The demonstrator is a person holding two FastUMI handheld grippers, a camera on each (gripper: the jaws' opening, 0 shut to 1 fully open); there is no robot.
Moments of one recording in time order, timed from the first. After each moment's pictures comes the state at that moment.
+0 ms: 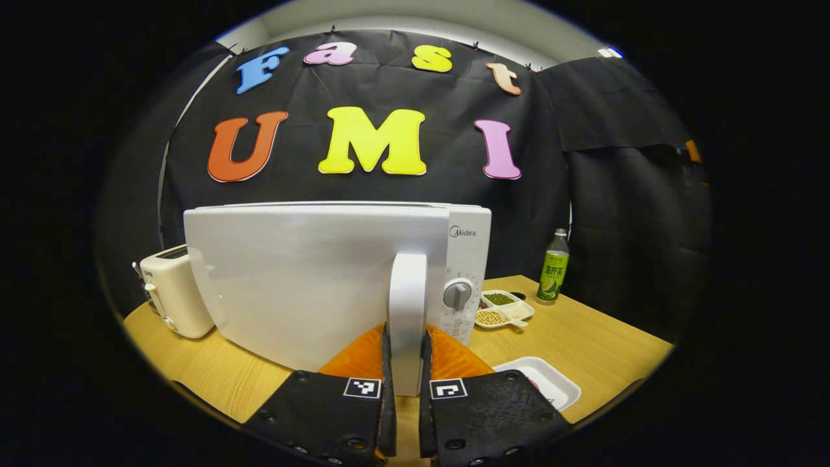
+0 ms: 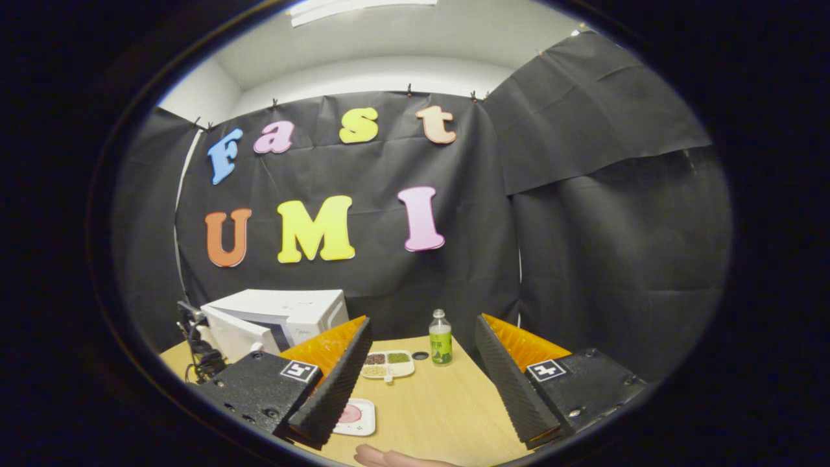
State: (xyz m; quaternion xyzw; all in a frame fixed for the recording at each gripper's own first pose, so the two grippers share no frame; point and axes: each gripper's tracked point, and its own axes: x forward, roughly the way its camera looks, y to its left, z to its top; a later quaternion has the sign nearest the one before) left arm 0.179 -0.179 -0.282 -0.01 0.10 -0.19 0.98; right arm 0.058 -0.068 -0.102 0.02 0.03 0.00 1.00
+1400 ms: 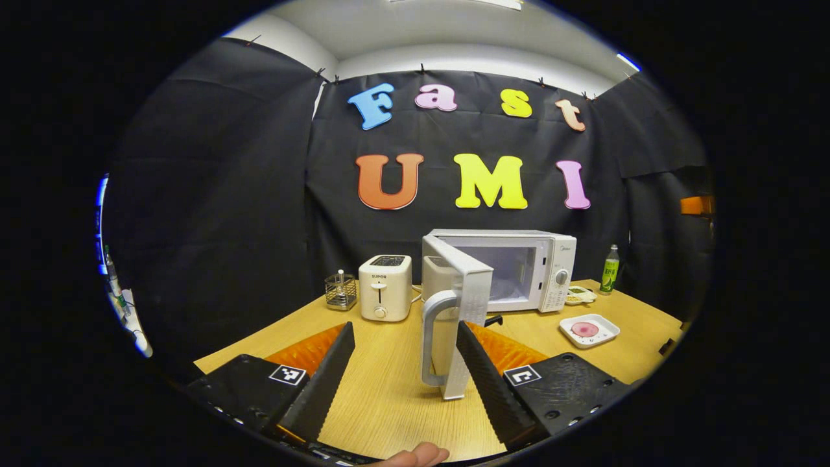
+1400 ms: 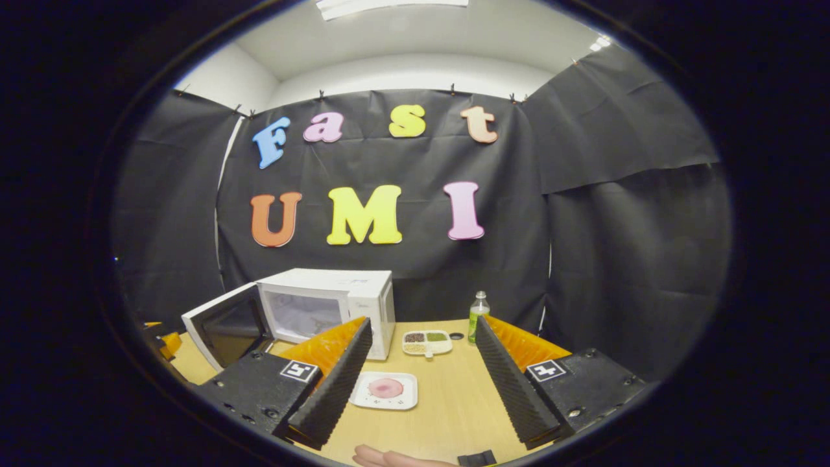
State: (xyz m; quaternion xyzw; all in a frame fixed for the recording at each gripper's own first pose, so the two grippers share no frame) left arm -0.009 0.115 -0.228 -0.01 0.06 0.00 1.00; right arm -0.024 0.016 -0.124 -0.01 0.06 0.07 1.00
